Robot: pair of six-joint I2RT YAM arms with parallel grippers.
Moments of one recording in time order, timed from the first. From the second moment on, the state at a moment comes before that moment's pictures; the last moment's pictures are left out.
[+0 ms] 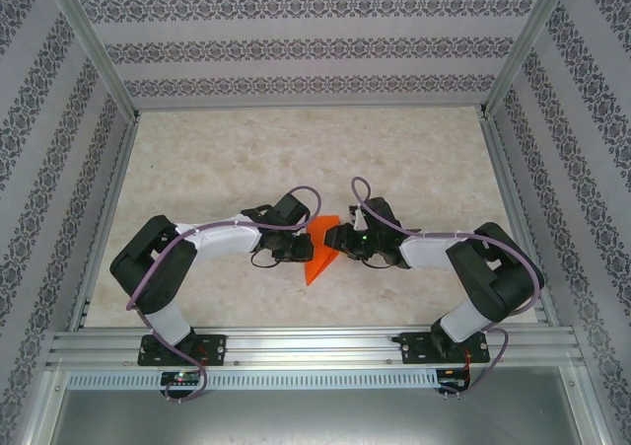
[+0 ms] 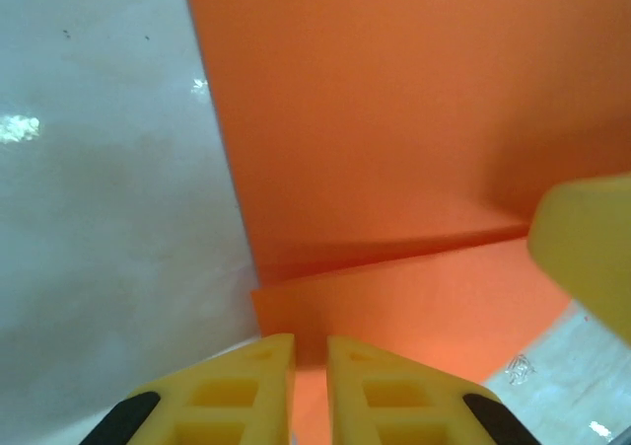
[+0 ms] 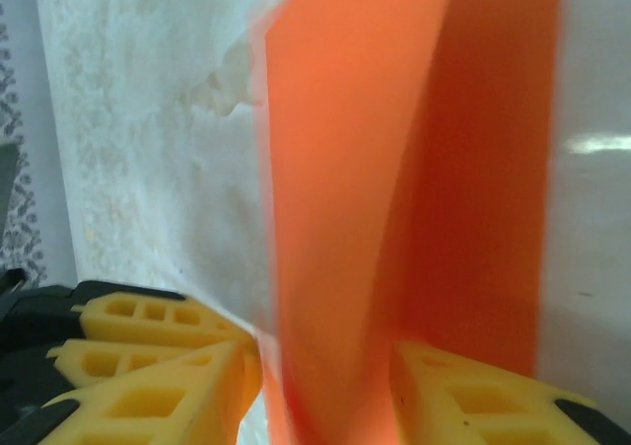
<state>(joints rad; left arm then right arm) -0.75 1.71 0.94 -0.38 0.28 -0.71 0.57 1.58 0.56 0.24 -0.51 0.87</state>
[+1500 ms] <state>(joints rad) -0.76 1.29 0.65 -0.30 0.16 -0.59 0.79 1.59 0.48 0.42 -0.16 1.11</state>
